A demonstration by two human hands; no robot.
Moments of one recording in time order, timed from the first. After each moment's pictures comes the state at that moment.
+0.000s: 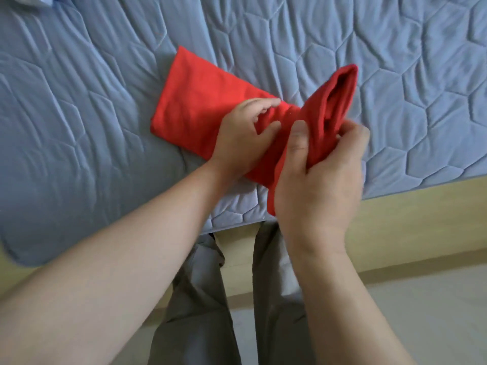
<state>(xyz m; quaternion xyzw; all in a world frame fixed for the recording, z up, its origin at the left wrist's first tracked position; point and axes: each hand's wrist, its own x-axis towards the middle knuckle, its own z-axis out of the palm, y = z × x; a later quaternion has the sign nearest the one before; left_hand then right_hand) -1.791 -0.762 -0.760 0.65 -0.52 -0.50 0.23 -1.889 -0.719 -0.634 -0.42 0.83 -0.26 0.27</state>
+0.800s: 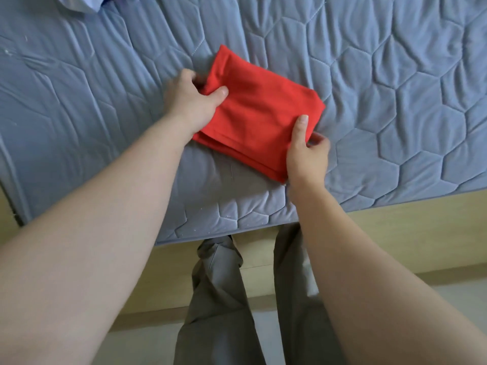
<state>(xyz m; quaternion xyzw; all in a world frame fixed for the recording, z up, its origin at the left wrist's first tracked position) -1.657 -0.805 -0.771 0.83 -0.38 -0.40 0.10 -1.856 -0.737 -0.752 -0.17 0.83 -0.20 0.49</state>
